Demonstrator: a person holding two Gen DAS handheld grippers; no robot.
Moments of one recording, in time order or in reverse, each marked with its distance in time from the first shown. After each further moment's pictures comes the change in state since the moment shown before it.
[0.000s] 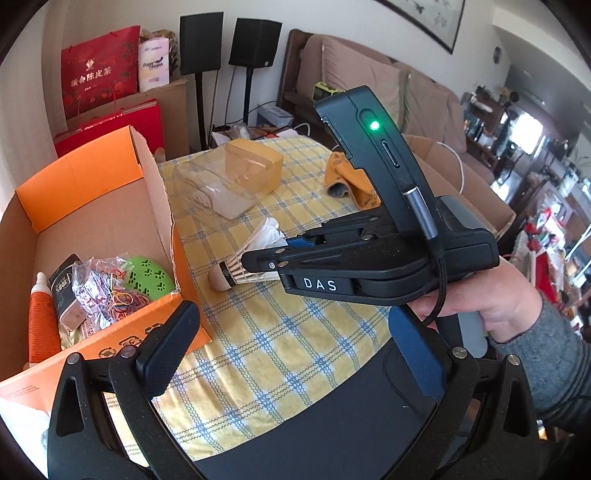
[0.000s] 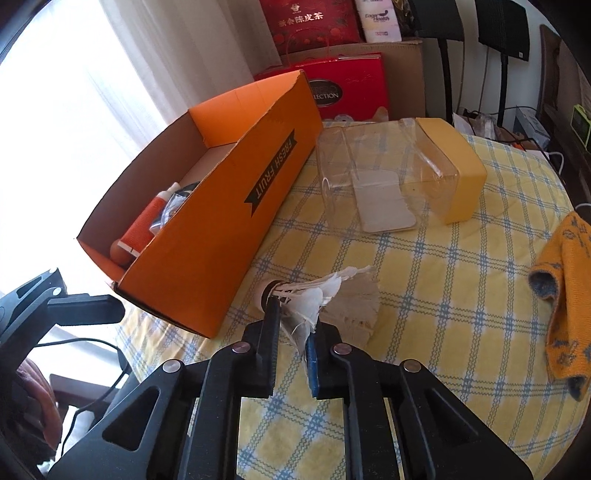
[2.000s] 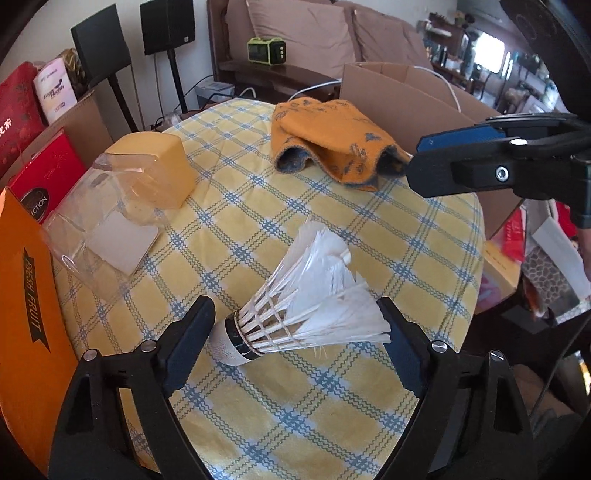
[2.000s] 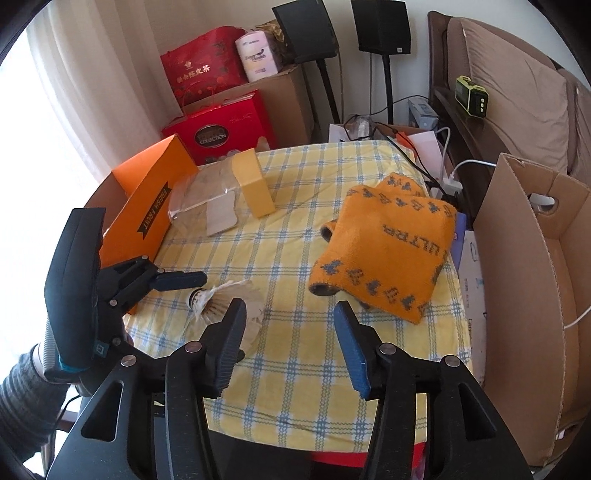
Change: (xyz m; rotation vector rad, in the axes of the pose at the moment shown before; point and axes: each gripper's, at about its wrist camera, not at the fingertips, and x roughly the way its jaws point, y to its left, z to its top) left arm 0.137 -0.052 0.034 0.298 0.153 -0.017; right arm -0.123 -0.092 -0.048 0.189 -0.112 -0.230
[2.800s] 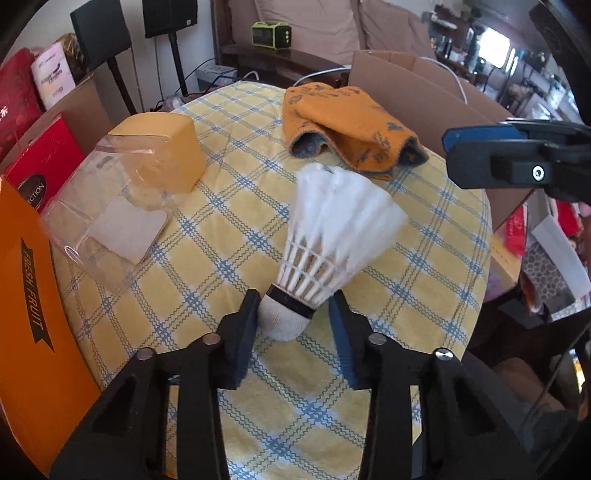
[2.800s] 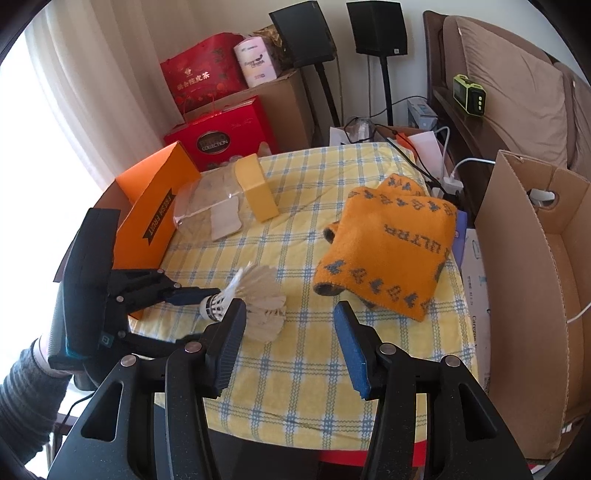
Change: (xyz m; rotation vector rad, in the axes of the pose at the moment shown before) left arm 0.004 0.017 0.002 -0.042 0.056 -0.018; right arm -0.004 -0.001 -0.001 0.025 -0.019 0.014
